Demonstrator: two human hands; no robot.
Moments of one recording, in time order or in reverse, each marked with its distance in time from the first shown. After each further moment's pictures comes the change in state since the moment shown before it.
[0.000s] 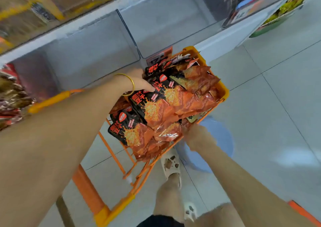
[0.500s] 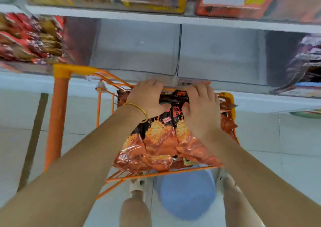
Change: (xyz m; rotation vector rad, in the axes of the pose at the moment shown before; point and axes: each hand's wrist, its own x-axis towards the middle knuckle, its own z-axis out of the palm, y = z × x) left_hand -0.030 -0.003 0.029 -0.061 0.419 -0.119; right_hand 0.075 -0.095 -0.094 -0.523 0.594 -1.040
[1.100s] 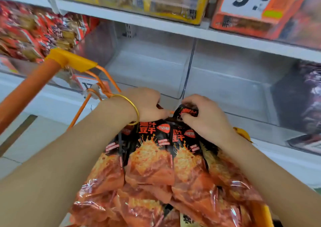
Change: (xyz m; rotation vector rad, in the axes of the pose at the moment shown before) left_hand 0.010 -0.002 0.007 0.111 0.069 -0.159; right_hand 0.052 0.028 0.027 0.271 -0.066 -0.223
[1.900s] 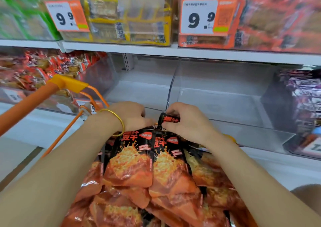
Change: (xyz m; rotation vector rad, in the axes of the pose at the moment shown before) left_hand -0.003 0.016 0.013 0.097 0.100 -0.123; right_hand -0.001 0.019 0.001 0.105 0.030 -0.153
